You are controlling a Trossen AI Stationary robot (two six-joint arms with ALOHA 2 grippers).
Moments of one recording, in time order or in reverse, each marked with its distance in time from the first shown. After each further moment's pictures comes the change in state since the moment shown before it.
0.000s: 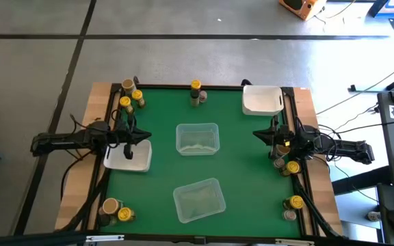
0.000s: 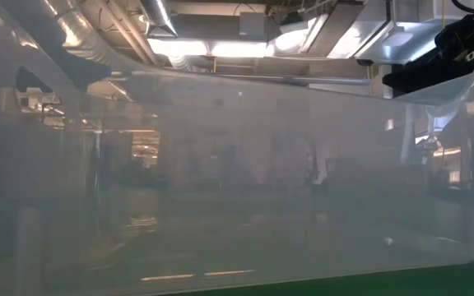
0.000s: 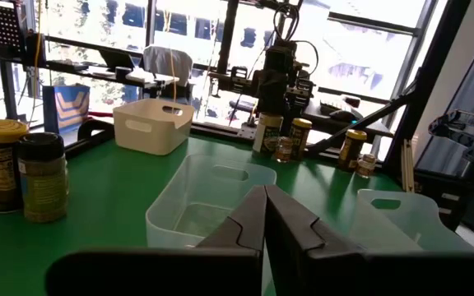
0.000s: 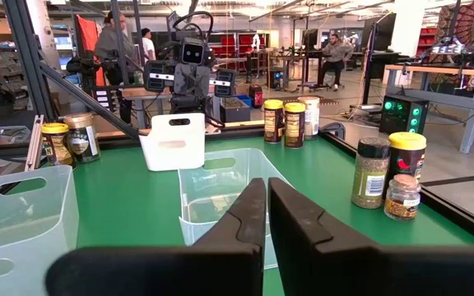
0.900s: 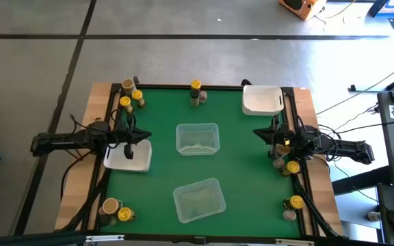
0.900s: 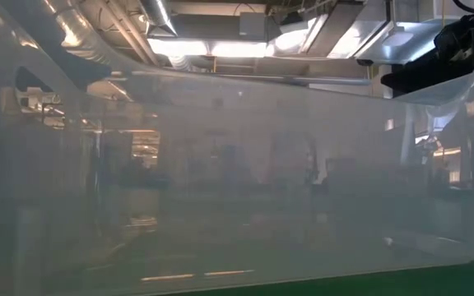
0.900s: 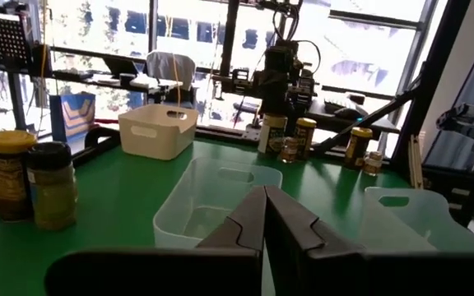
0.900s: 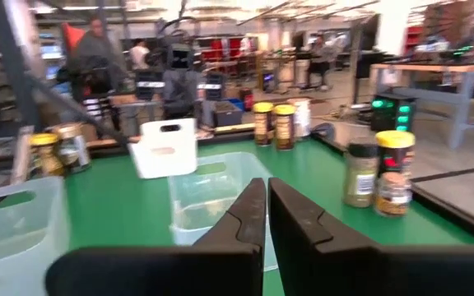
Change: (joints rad) left arm 0.000 0.000 -0.001 0.019 -0.013 0.041; right arm 0.000 0.000 -0.001 0.025 0.063 0.026
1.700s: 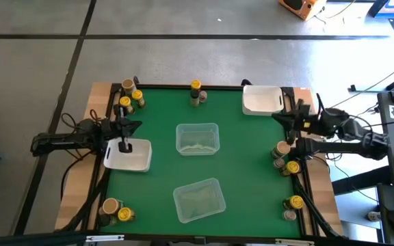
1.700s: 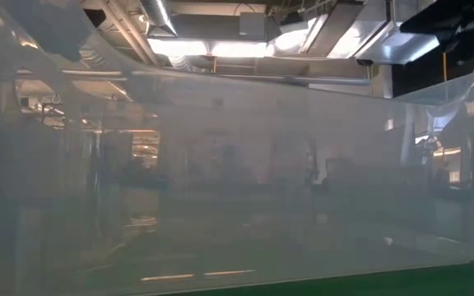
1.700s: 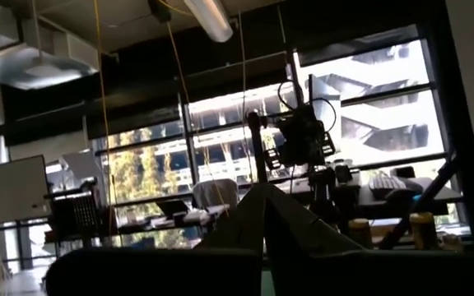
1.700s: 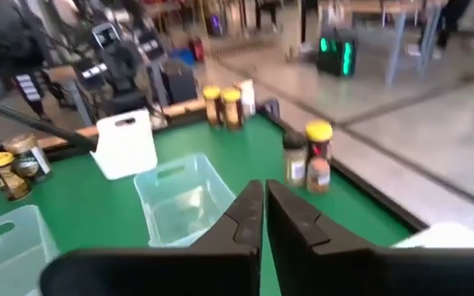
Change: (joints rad) left arm 0.001 0.000 0.001 0.380 -0.048 0.376; right arm 0.000 0.309 0.707 -0.688 0.115 0.145
